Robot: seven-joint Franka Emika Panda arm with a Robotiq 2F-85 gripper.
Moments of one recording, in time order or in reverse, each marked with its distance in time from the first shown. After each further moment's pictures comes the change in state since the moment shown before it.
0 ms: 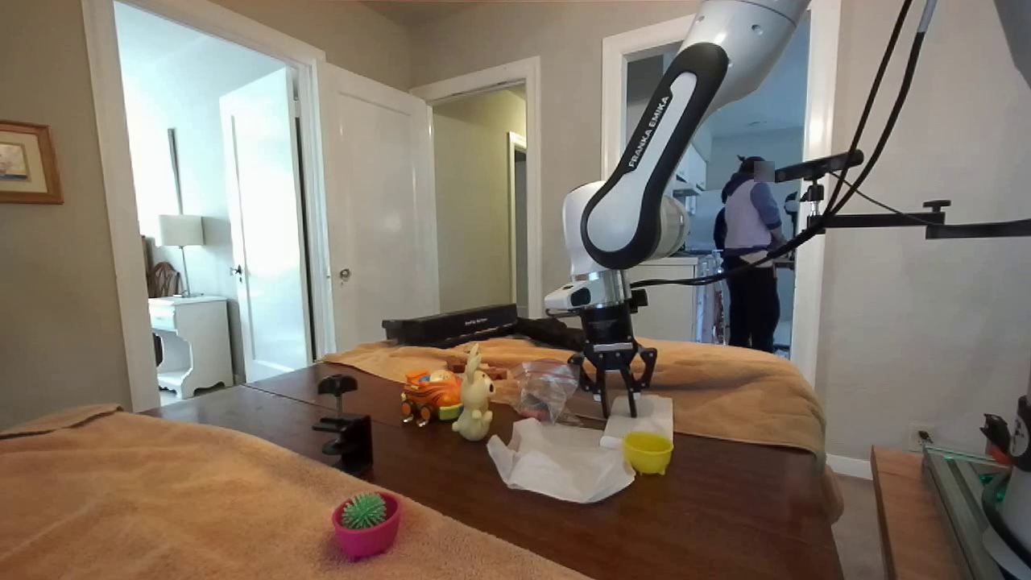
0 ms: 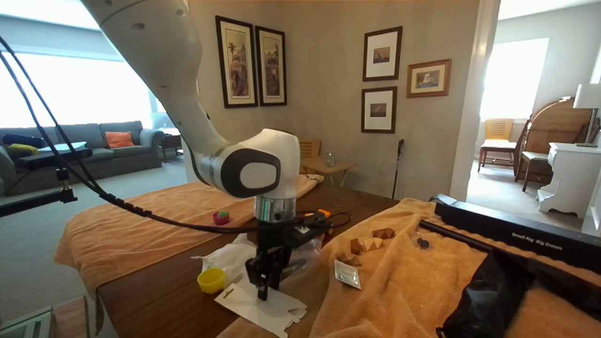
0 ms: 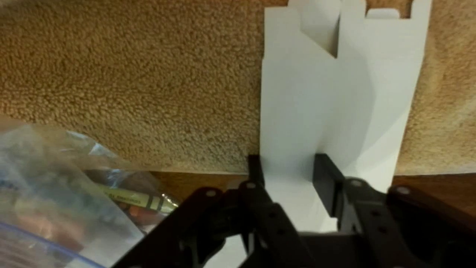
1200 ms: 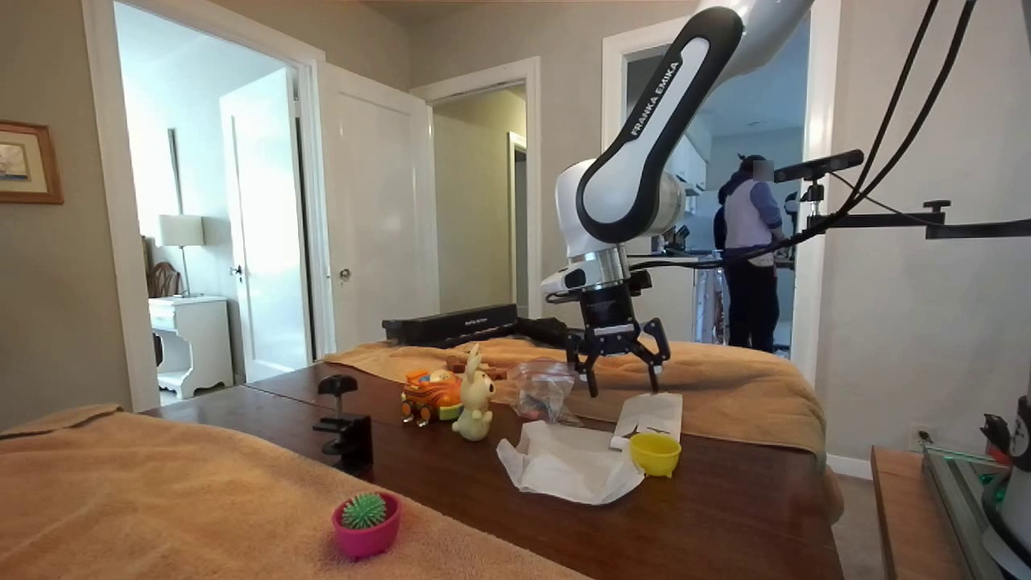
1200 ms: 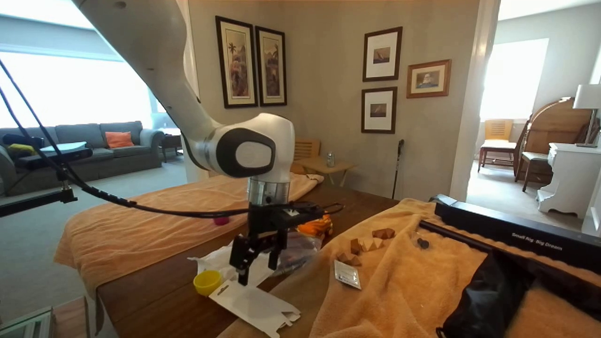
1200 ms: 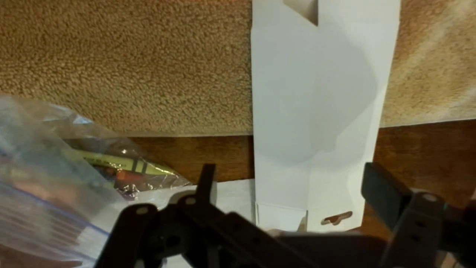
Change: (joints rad) arm 0.022 -0.085 0.017 -0.005 0.002 -0.138 0.095
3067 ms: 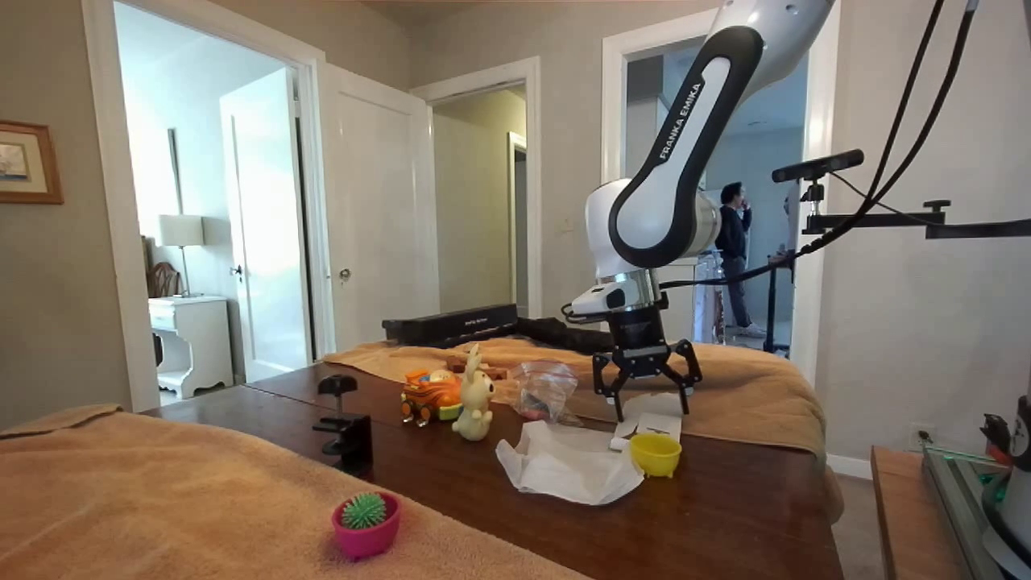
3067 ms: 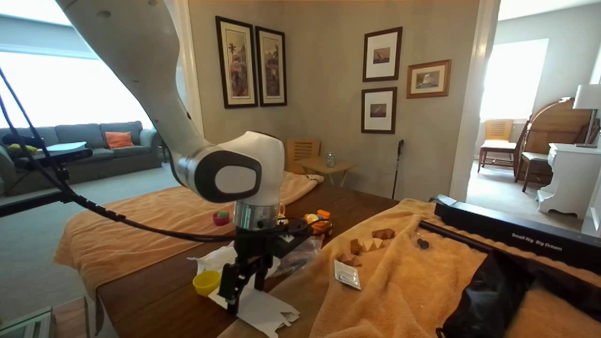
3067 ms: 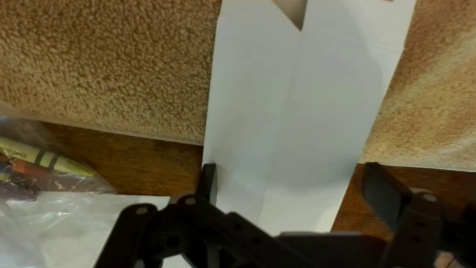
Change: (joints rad) arm -0.019 -0.004 -0.025 -0.131 0.002 0.138 -0.233
